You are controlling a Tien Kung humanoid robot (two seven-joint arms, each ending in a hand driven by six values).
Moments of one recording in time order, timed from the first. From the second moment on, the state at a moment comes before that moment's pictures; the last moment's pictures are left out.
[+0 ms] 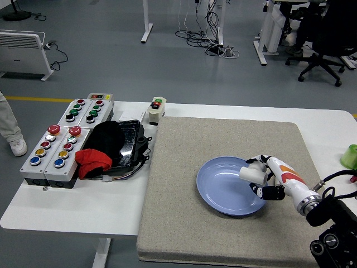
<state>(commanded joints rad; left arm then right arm) -0.12 0.11 -0.17 -0.24 -0.06 0.18 0.03 0.38 -0.06 1.24 1.27 -2.09 0.09 -0.11</state>
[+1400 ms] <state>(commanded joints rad) -0.12 0.10 -0.17 -0.24 -0.07 0.18 0.04 0.44 -0.04 1.47 1.05 -2.14 0.13 -0.06</state>
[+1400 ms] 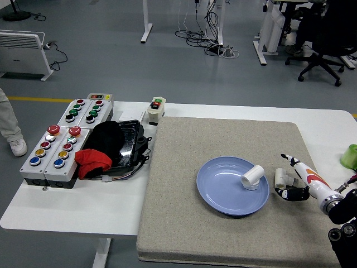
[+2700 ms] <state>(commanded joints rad) -0.12 0.10 -0.16 -0.24 -0.08 0.18 0.03 0.50 0.00 1.48 0.87 -2.26 0.06 -0.01</state>
